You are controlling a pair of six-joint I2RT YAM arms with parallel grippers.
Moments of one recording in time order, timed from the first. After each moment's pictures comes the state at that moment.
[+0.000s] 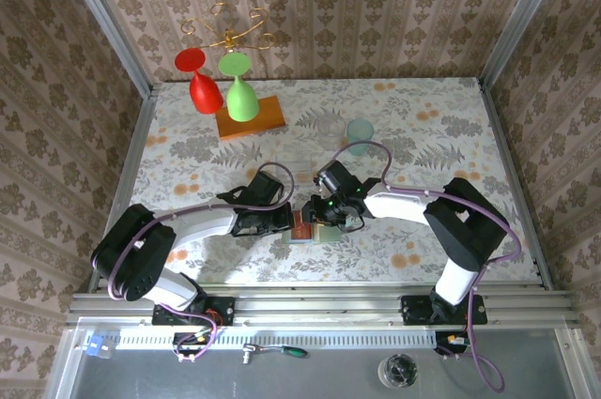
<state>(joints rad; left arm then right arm) -0.75 1.47 0.66 -0.23 0.29 -0.83 0.73 1.72 0.91 -0.19 -0.38 0.81</state>
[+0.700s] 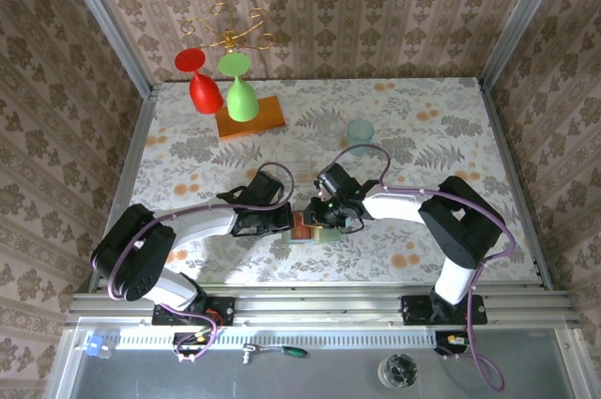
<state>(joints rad) -0.75 1.47 0.66 -0.23 0.29 -0.83 0.73 1.75 0.90 -0.16 -0.39 0.84</state>
